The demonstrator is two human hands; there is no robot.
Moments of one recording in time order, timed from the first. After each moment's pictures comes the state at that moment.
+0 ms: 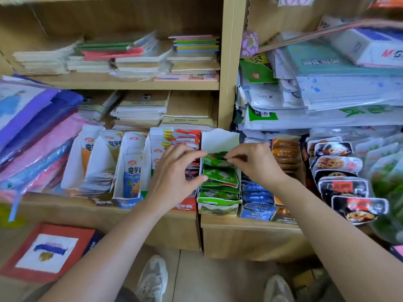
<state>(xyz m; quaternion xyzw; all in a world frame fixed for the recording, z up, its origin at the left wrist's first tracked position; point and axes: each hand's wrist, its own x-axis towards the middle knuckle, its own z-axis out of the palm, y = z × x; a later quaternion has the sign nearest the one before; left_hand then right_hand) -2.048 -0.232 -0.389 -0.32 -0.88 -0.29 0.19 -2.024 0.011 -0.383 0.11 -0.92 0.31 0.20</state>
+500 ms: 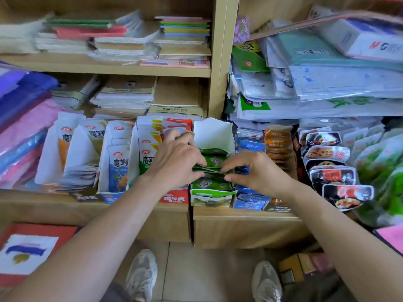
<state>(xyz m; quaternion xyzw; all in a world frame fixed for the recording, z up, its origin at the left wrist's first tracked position) -2.075 -0.211 -0.383 -0.44 -0.88 -0.04 0.17 -1.984 0.012 -0.388 0.15 -0.93 0.33 0.07</state>
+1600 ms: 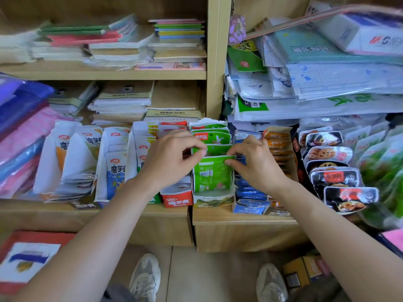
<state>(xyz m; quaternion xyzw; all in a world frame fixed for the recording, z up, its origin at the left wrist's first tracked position) -2.081 -0.211 -0.370 -0.39 -0.85 -0.31 0.15 -2.007 0.015 -0.396 0.07 -0.94 0.24 0.23</state>
